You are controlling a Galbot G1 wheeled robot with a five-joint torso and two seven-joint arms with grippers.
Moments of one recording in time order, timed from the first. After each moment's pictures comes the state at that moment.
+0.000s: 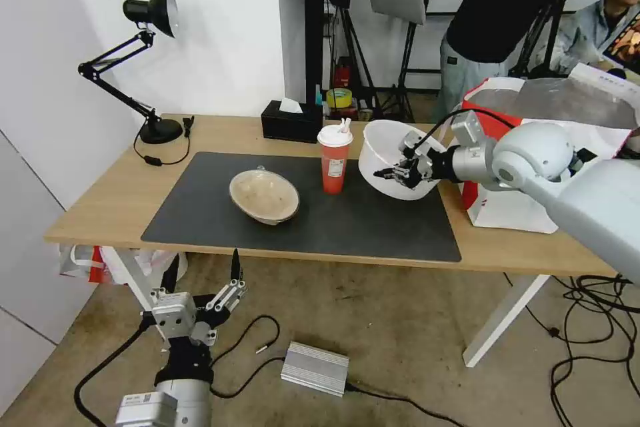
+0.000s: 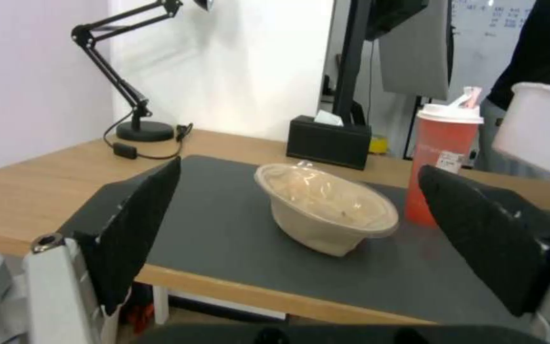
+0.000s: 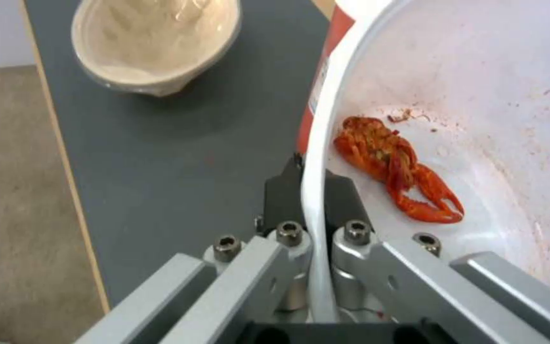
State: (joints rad) left arm 1.89 -1.59 -0.41 -2.44 0.01 -0.08 -0.13; right arm 0.00 0.61 -0.48 1.67 0.84 -0.62 -0.52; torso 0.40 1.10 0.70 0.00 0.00
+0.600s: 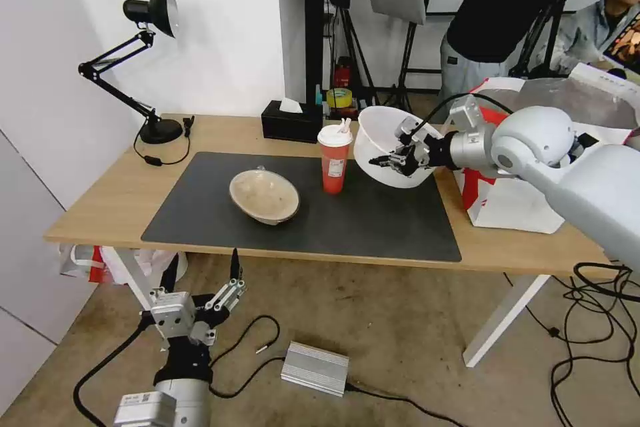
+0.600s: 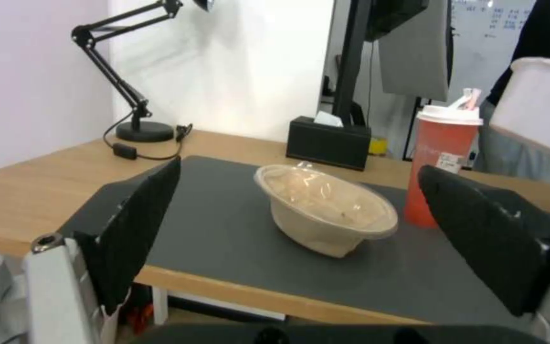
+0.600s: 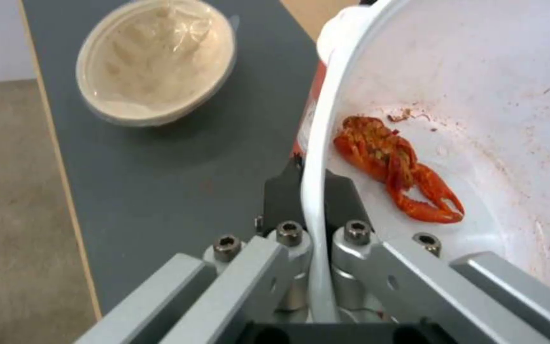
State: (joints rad) left arm 1.89 -1.59 -0.41 -2.44 0.01 -0.08 -0.13; right arm 0.05 0.62 -0.49 1.66 0.87 -0.62 -0.51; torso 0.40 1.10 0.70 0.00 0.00
